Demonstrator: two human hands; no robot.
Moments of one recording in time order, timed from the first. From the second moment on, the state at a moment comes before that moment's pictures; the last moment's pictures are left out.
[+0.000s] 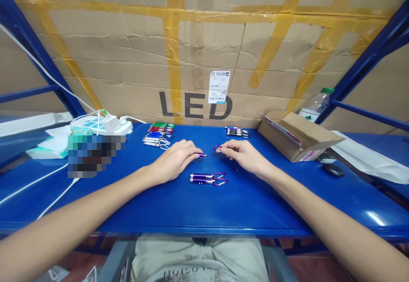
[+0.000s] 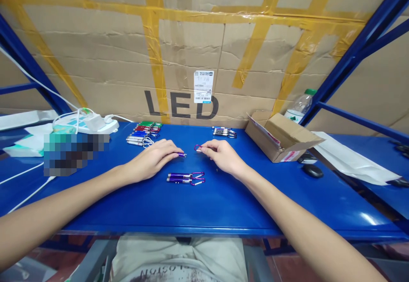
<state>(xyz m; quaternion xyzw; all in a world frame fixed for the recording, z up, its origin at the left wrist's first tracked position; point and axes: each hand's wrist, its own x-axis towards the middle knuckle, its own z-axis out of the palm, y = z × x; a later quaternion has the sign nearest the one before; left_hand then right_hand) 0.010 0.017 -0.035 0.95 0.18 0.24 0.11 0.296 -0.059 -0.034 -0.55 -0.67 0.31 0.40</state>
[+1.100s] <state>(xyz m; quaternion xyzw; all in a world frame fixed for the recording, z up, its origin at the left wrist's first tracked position) 0.012 0.004 -0.028 0.94 0.19 0.27 0.11 0.261 -0.078 -0.027 -0.45 -0.61 0.47 0.46</state>
